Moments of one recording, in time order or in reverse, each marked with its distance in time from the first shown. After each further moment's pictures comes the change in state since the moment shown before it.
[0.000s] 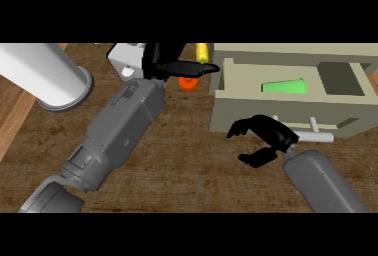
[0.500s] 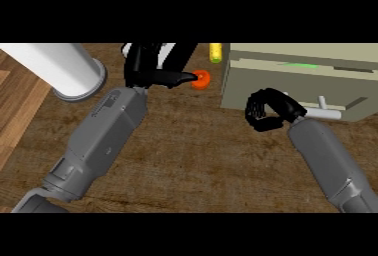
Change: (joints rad) left arm 0.130 0.071 -0.009 -0.121 0.009 -0.082 0.035; right arm -0.263 0.008 -0.164 0.464 -0.001 -0.131 -0.220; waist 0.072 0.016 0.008
